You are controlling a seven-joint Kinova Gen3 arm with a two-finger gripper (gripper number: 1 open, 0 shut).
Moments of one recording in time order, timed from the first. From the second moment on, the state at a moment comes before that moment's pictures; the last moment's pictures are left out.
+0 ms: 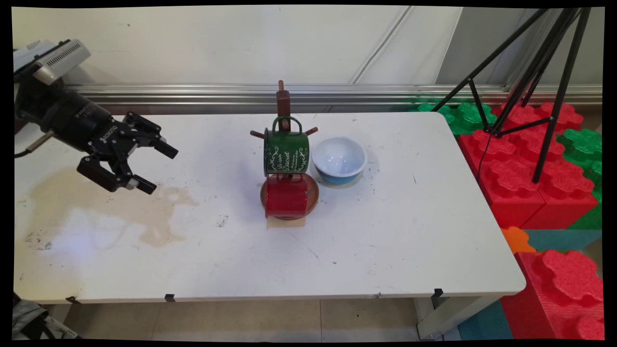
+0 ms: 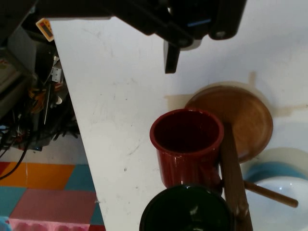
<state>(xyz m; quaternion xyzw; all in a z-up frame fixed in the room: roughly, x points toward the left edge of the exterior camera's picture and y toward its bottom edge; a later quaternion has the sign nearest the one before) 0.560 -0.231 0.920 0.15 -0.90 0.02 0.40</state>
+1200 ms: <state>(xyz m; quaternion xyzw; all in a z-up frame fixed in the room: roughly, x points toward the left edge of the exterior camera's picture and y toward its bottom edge) 0.509 -0.248 0.856 0.21 -0.88 0.01 0.42</state>
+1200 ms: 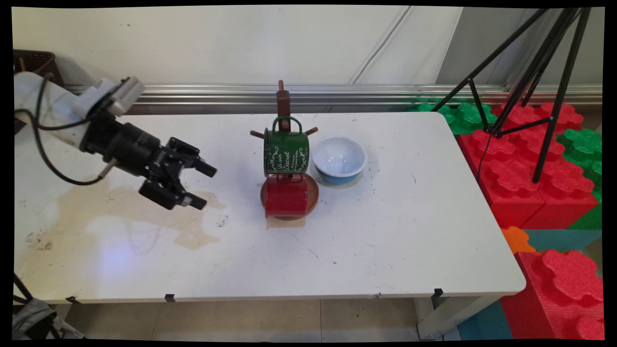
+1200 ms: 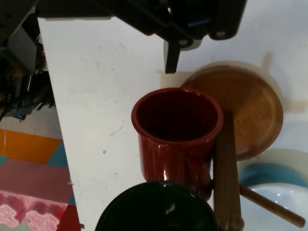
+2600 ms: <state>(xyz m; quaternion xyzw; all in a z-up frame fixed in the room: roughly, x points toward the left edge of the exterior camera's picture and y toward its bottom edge) 0.457 -0.259 0.779 0.25 -0.85 0.02 0.45</state>
